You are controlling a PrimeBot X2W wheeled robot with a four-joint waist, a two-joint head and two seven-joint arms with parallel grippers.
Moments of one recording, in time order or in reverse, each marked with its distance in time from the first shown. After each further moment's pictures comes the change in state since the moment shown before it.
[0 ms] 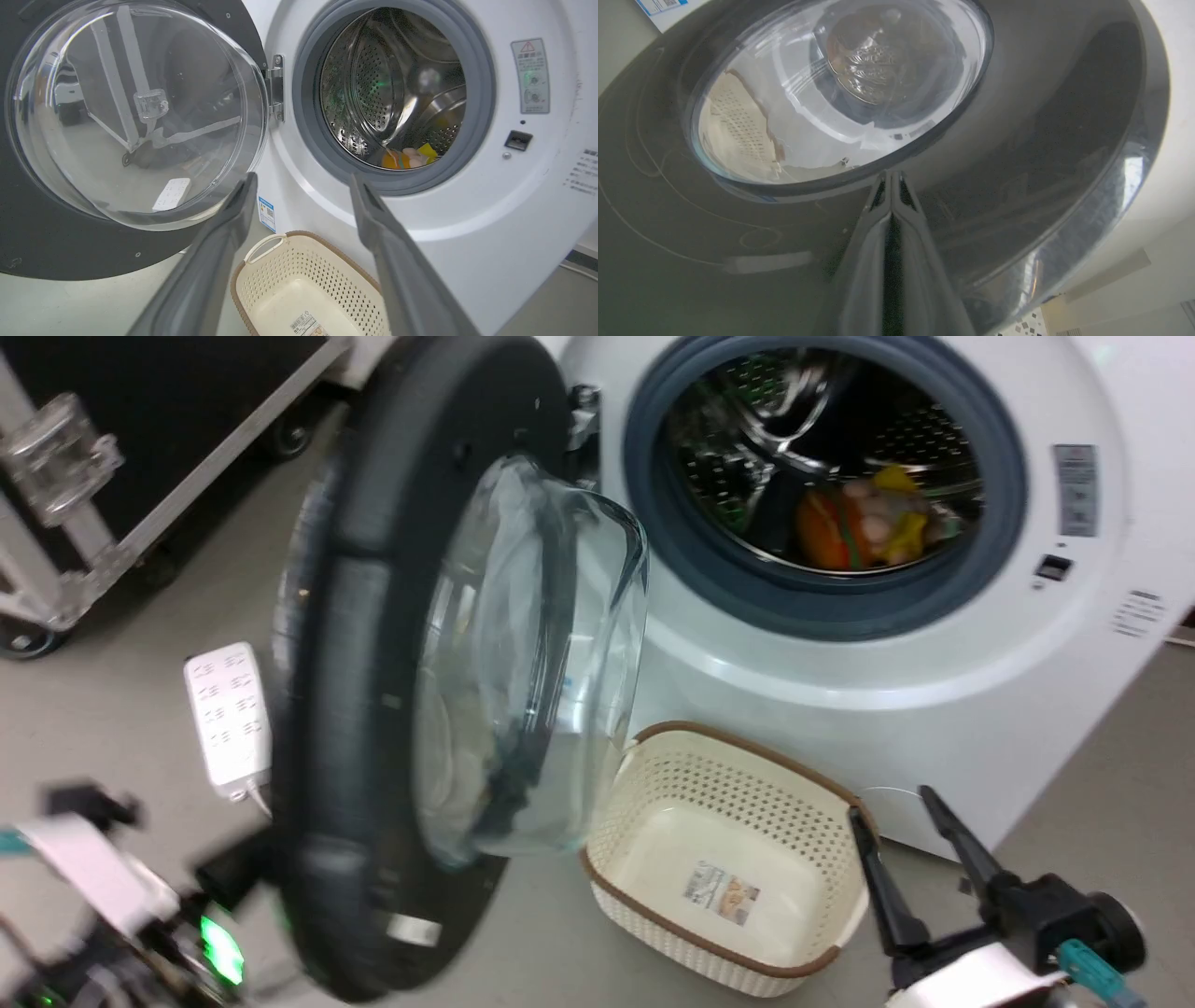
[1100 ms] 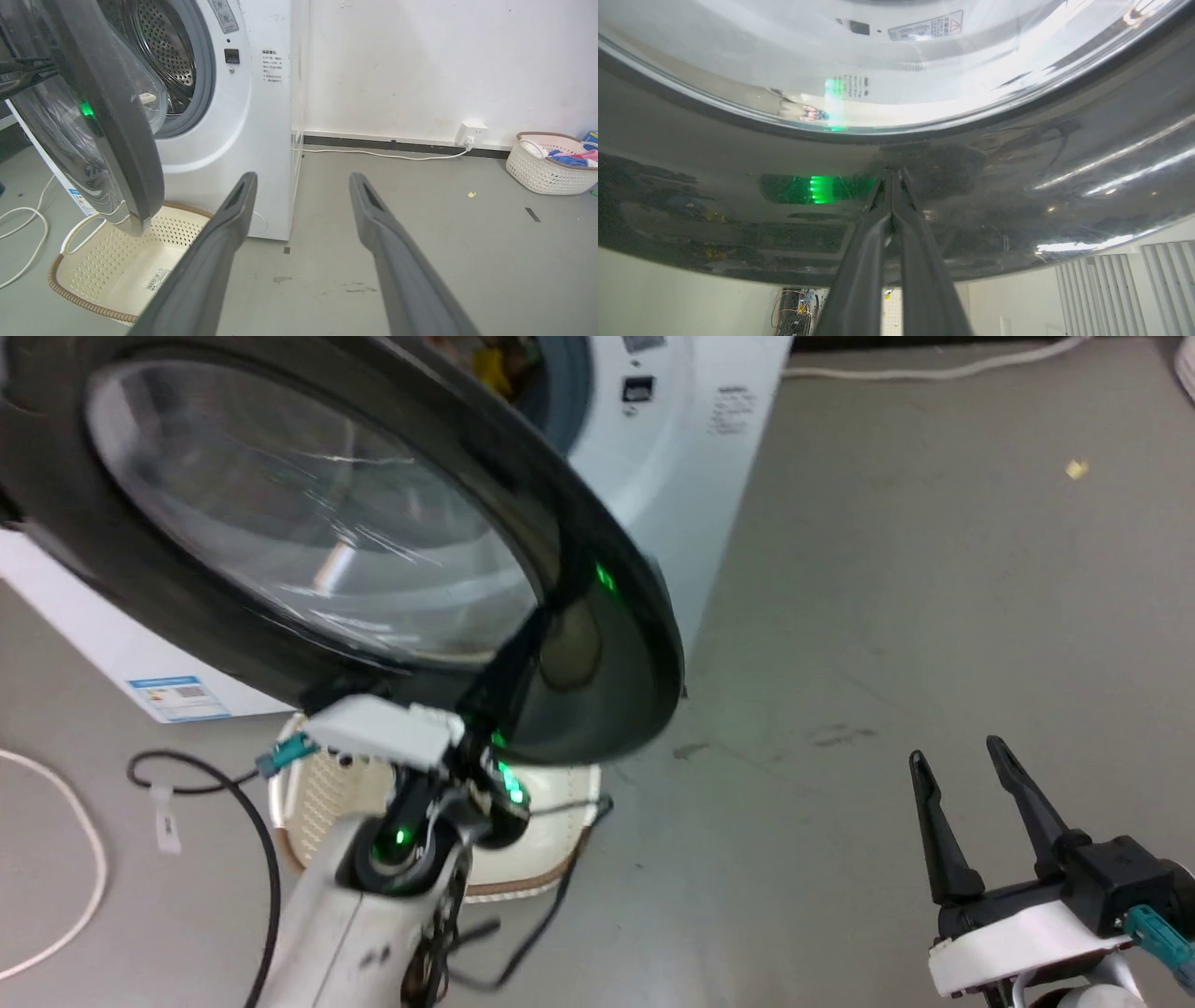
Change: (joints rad) left arm -0.223 -0.094 -0.733 0.218 -0.399 -0.135 -0.969; right arm -0.042 0.002 -0.108 -0.051 0.011 0.000 0.014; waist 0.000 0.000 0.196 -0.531
